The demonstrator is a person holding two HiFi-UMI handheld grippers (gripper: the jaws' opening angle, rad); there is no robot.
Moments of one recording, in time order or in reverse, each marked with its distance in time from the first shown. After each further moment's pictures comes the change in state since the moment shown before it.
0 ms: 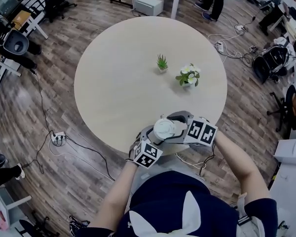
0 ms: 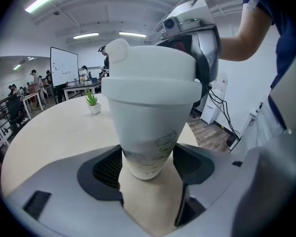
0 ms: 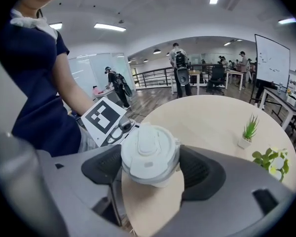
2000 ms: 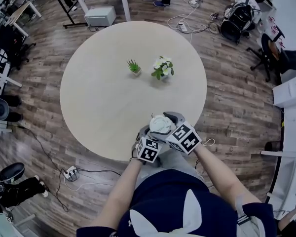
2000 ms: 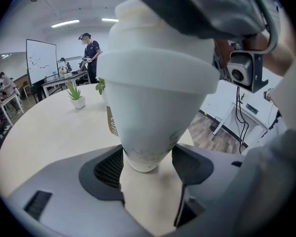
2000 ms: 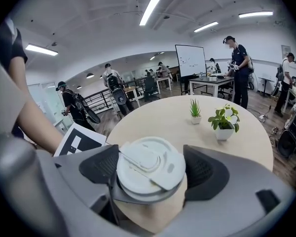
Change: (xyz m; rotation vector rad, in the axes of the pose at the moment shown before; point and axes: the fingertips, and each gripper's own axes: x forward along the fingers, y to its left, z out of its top) left arm 0.002 0.003 -0.016 0.104 0.140 -0.178; right arm 0.006 -0.020 0.014 0.562 -0.234 -0.599
